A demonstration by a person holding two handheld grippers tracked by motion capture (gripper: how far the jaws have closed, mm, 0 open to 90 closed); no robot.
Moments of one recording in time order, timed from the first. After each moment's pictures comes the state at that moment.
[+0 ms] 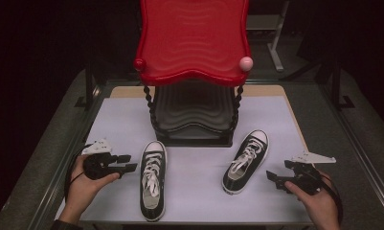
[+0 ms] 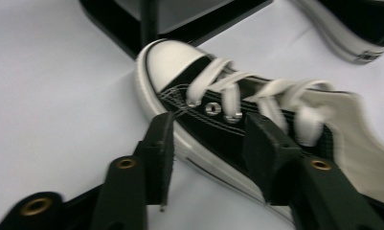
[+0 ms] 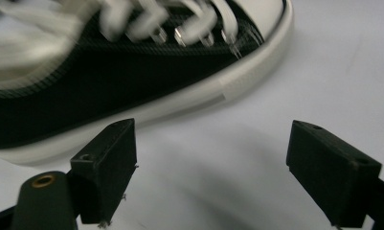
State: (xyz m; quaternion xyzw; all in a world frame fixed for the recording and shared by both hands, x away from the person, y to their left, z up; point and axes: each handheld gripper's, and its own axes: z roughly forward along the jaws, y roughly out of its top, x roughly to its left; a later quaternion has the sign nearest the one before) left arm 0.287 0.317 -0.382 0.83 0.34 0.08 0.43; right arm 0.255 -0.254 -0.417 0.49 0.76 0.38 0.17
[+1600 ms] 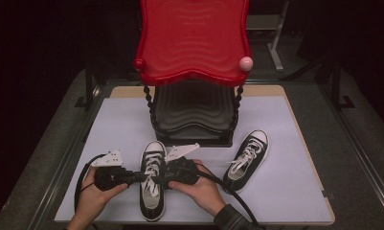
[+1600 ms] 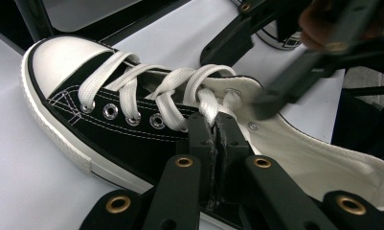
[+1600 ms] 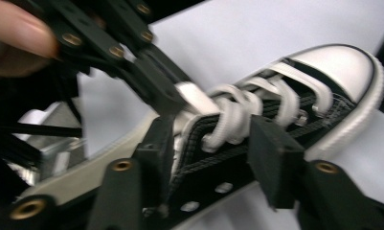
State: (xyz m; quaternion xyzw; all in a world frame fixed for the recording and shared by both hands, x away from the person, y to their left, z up) left arm 0.271 0.290 -0.398 0.85 0.28 0.03 0.45; right arm 0.289 0.043 -0.407 0.26 0.84 0.47 -0.01
